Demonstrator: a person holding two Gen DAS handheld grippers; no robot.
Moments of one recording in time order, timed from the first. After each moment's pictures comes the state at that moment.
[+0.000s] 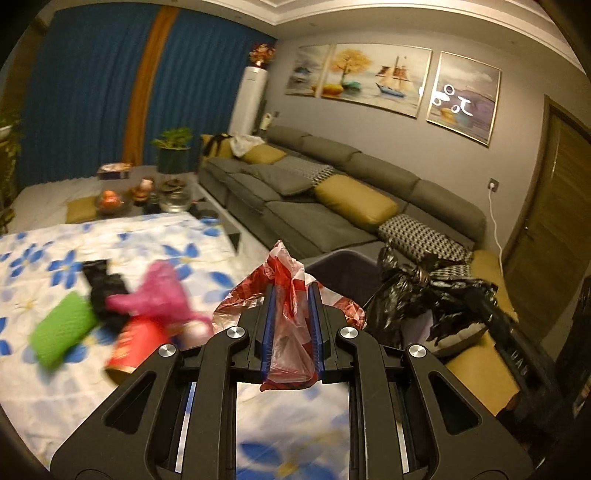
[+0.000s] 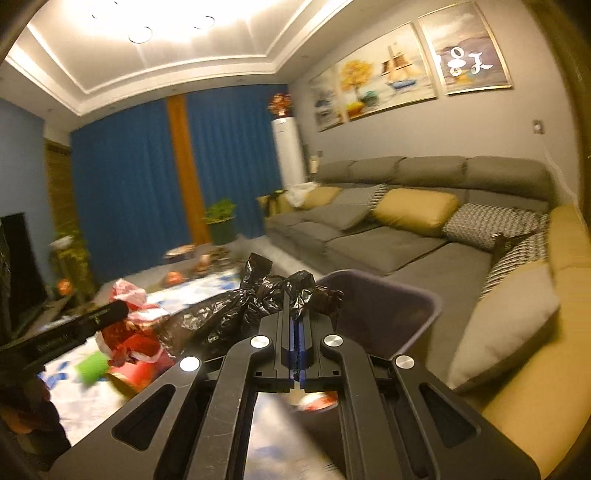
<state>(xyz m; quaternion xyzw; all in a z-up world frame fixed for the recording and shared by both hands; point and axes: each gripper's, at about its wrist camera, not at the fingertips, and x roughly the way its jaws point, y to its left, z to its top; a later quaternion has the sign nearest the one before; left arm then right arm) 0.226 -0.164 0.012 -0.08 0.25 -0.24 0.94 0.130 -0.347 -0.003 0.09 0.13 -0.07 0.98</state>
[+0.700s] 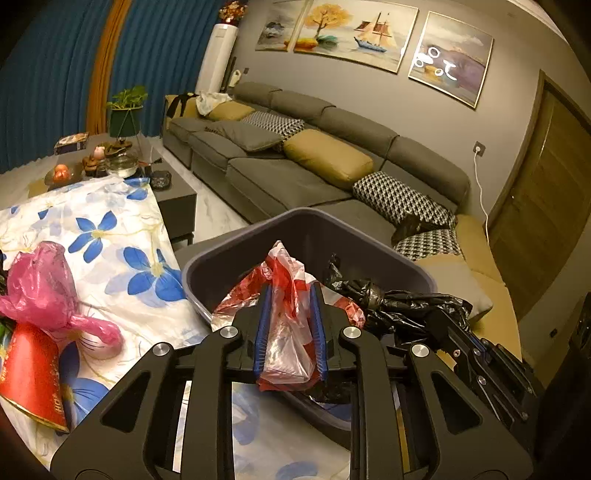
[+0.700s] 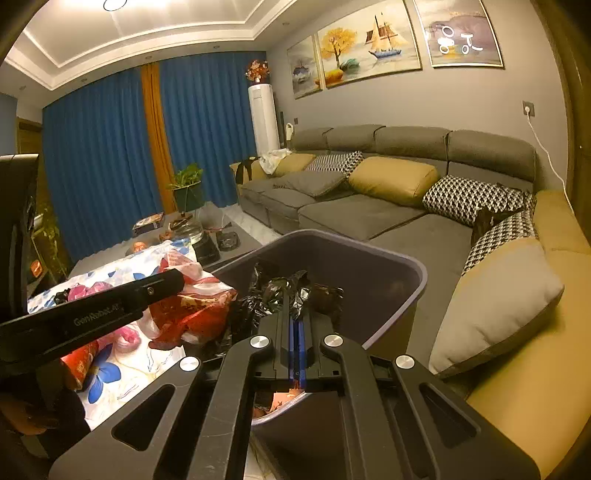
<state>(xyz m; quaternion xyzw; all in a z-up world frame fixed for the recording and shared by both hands) 0.292 -0.263 -0.043 -0.06 0.32 -0.29 0.90 0.177 -0.387 -0.056 0.09 0.21 -0.10 0.97</state>
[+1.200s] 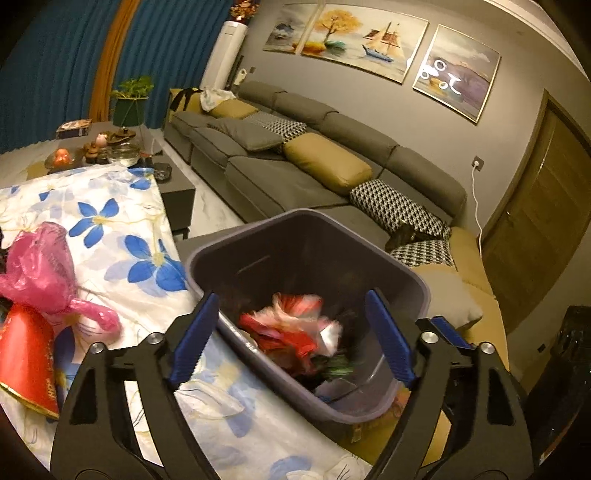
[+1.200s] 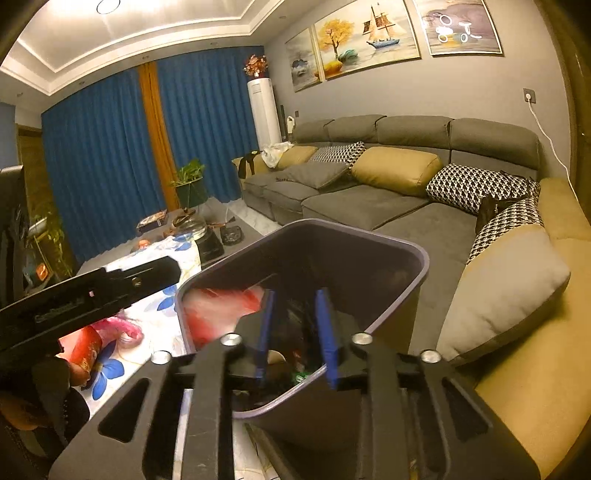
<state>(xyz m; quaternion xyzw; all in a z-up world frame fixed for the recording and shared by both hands) 0.286 -0.244 -0.044 -0.10 0.32 -0.29 0.90 0.177 -0.391 -0.056 0.11 0.21 -0.09 0.97</state>
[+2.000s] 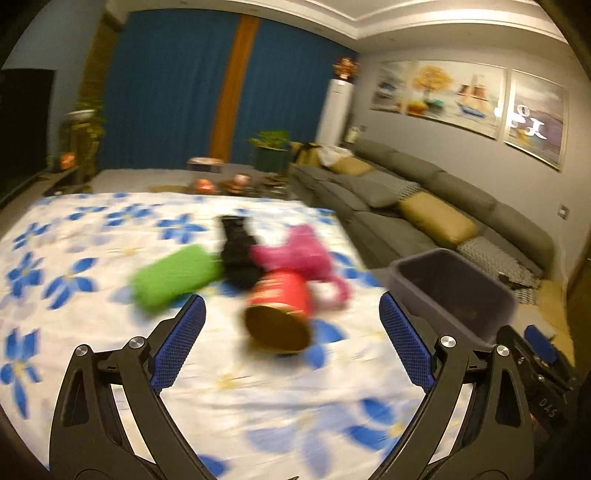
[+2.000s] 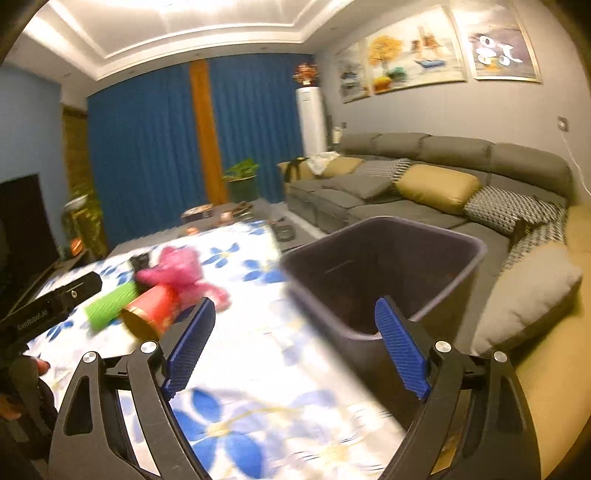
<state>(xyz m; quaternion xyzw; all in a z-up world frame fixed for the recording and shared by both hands) 0.168 -0.049 -0.039 -0.10 0.23 -0.04 0.97 0.128 -0.284 -0.055 0.05 0.20 0.00 0.98</state>
